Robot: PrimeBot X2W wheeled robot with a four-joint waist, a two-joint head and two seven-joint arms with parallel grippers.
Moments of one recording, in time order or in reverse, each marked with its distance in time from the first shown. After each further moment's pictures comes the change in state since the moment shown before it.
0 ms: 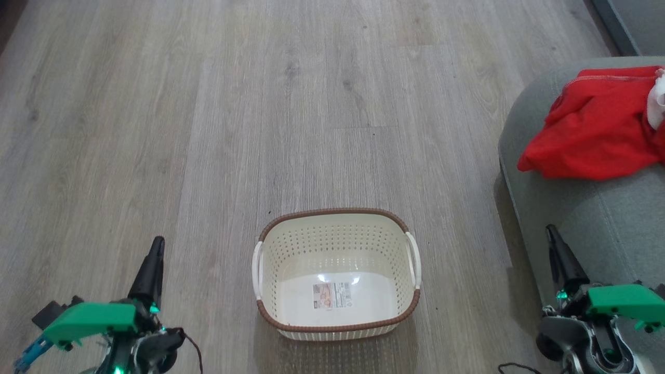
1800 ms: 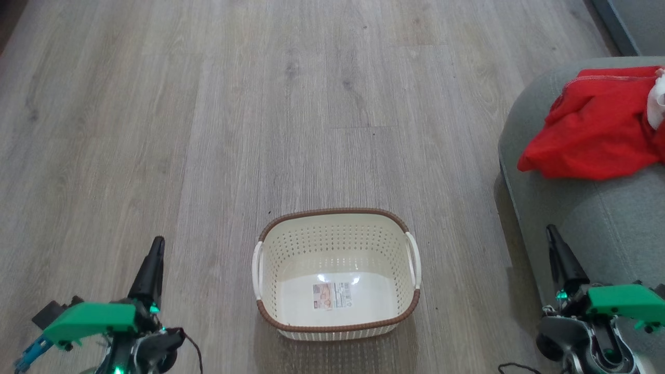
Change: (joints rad) left arm 0.000 0.000 0.000 0.000 0.000 0.000 0.000; right arm 0.000 0.000 0.000 0.000 0.000 0.000 0.000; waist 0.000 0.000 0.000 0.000
